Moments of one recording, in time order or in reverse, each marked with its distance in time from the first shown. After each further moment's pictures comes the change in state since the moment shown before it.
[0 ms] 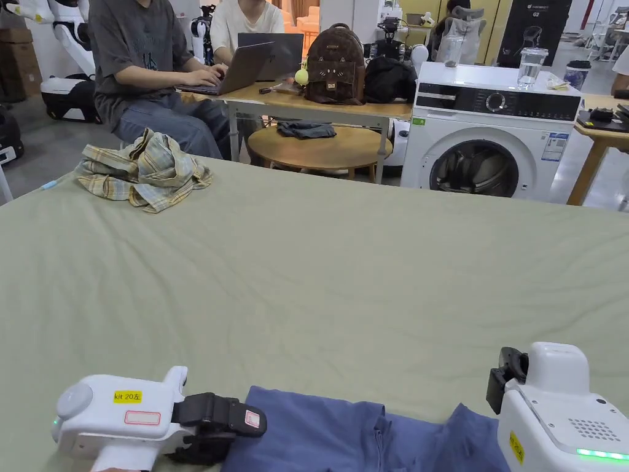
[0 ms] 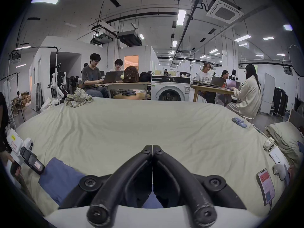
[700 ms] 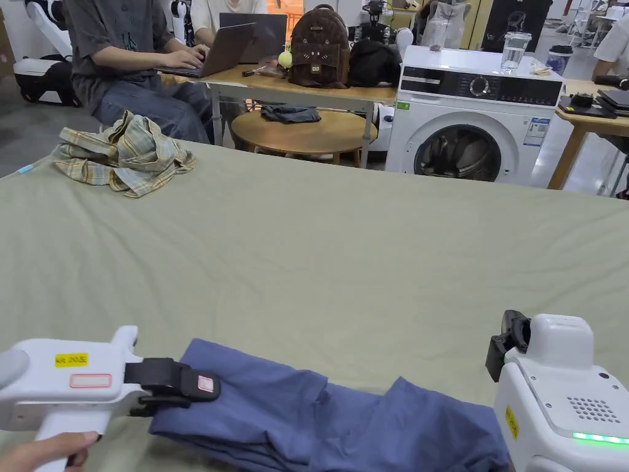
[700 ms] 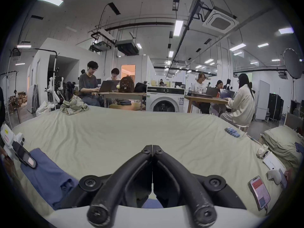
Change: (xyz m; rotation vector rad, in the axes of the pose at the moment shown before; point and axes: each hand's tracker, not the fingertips) left arm 0.059 0.004 0.063 0.114 0.145 -0.028; right arm 0.005 0.011 0.018 0.141 -0.051 0.021
